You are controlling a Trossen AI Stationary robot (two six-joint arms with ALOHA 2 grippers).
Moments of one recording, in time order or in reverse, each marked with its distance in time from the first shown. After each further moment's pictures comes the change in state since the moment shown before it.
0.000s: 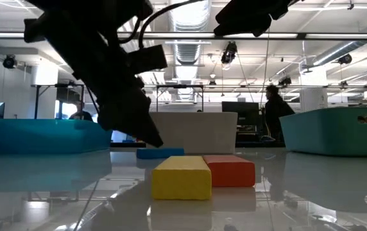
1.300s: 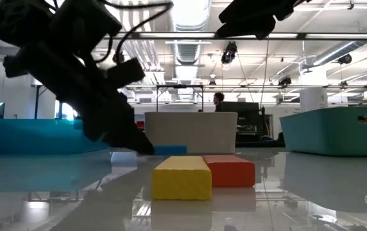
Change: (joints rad) left arm 0.011 -0.042 -0.287 0.462 0.047 -0.010; right arm 0.019 0.001 -0.021 0.016 -0.004 0.055
